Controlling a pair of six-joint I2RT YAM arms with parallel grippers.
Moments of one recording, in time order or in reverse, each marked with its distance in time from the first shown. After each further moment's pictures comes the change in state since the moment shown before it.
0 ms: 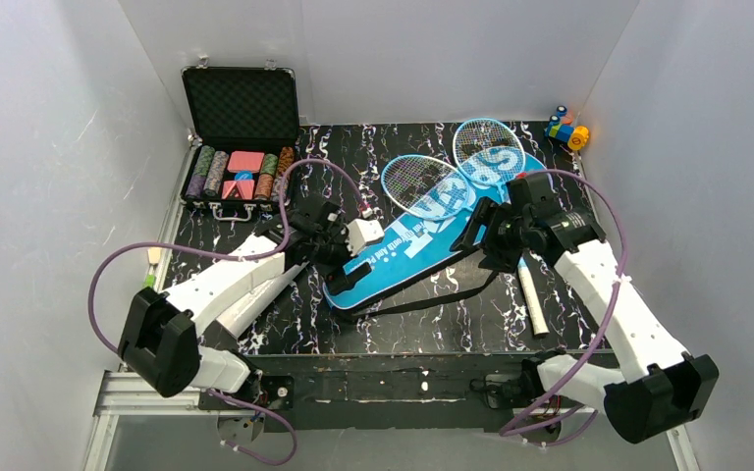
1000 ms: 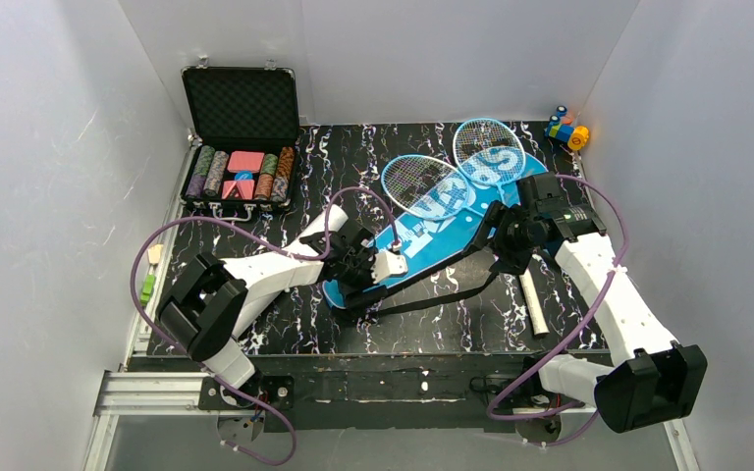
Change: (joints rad) left arm -0.150 0.250 -0.096 0.224 -0.028 0.084; right arm -0.119 0.061 -0.023 -0.028 -0.013 -0.066
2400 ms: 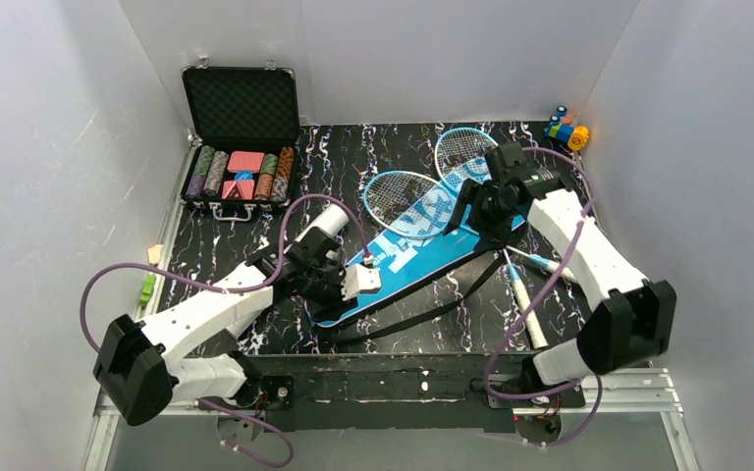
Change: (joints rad) left arm -0.003 -0.411 -0.059 -0.386 0.083 -0.010; right arm 0.093 0.236 0.204 -0.018 0.009 -0.005
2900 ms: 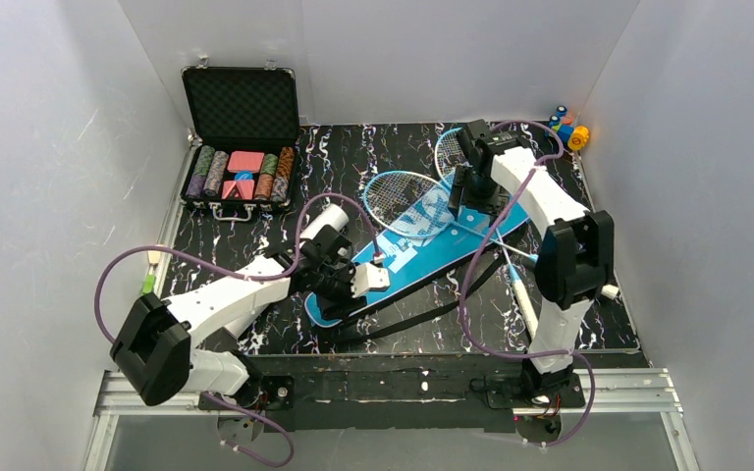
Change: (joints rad) left arm 0.000 0.106 -0.003 0.107 0.012 0.024; right arm 0.000 0.444 0.372 -0.123 0.351 -0.143
